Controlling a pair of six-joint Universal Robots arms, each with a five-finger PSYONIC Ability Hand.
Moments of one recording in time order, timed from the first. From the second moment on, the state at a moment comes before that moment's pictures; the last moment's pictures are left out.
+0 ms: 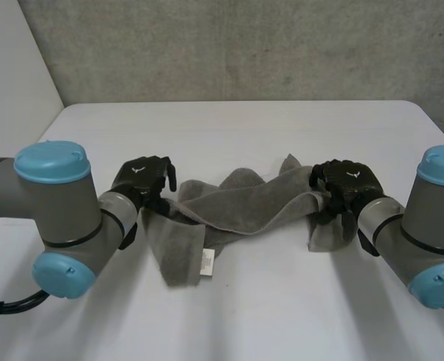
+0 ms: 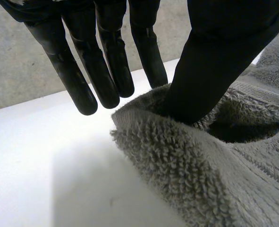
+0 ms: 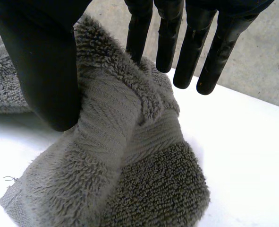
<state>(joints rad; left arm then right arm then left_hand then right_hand) 4.27 -2.13 -1.46 3.31 -1.52 3.13 1.87 -1.09 1.60 -0.21 1.42 3.06 0.81 0.81 0.81 0.81 0.63 0.58 0.51 0.51 0.51 0.33</state>
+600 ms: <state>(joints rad) 4.27 -2.26 -1.18 3.32 -1.52 3.42 1.88 -0.98 1.24 -0.27 1.44 2.88 1.18 1.21 1.21 1.21 1.02 1.39 1.21 1.21 1.21 1.03</state>
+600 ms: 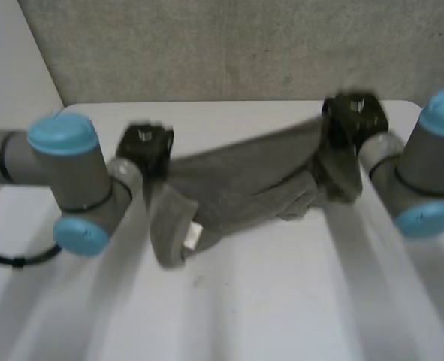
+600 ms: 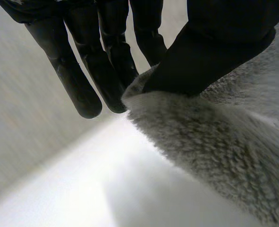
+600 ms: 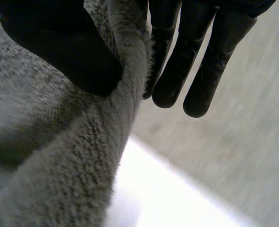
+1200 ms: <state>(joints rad) 4.28 -1.89 -1.75 3.47 -1.47 3.49 1.78 -1.15 1.36 0.12 1.17 2.65 1.19 1.22 1.22 1.22 1.03 1.39 1.21 1.21 1.22 1.04</state>
